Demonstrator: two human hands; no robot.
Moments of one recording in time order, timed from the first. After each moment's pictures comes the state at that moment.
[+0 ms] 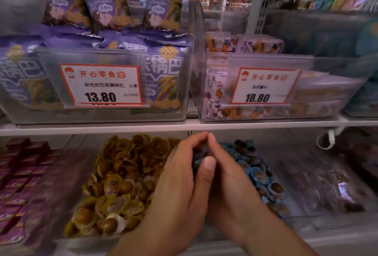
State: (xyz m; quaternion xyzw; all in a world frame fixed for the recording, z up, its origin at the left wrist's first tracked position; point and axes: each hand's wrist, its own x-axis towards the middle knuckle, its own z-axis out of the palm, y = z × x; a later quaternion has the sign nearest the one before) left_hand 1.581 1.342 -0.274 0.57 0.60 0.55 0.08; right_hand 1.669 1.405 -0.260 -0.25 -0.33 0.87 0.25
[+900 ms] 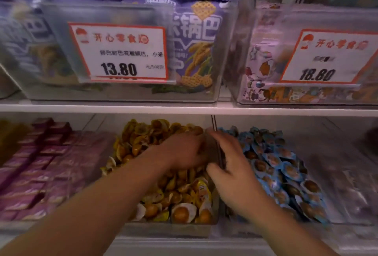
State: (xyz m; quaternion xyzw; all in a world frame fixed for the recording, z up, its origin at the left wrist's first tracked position) left_hand 1.460 1.449 -0.346 0.73 0.68 0.03 0.05; right_hand 1.645 1.445 -0.334 -0.30 -0.81 0.42 0.28
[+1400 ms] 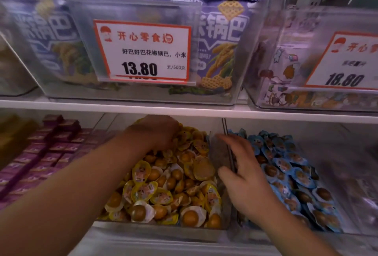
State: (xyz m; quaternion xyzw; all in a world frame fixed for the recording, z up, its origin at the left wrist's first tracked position) left_hand 1.383 1.428 -0.316 0.65 0.76 -0.07 0.00; right_hand 1.645 1.444 -0.329 -0.31 -0.82 0.39 0.28
